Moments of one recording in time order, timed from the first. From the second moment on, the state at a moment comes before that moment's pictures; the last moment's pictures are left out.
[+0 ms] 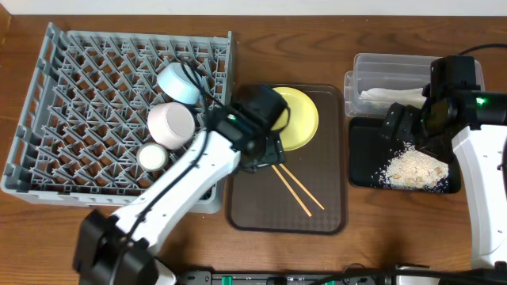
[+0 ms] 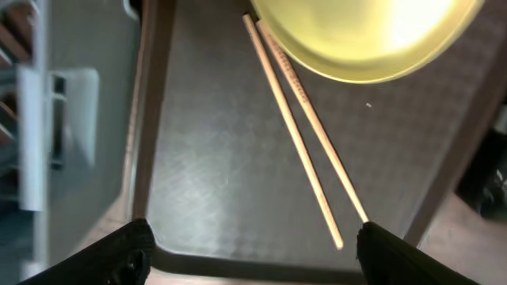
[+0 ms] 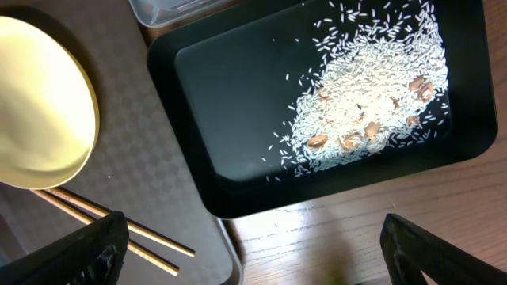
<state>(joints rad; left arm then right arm) -0.67 1.64 1.36 -1.09 0.02 -0.89 -0.04 1.47 1.41 -1.28 -0.01 0.40</state>
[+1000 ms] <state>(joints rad) -0.73 2.01 1.35 -0.96 0.07 -1.13 -0.04 1.47 1.41 -1.28 -0.01 0.40</state>
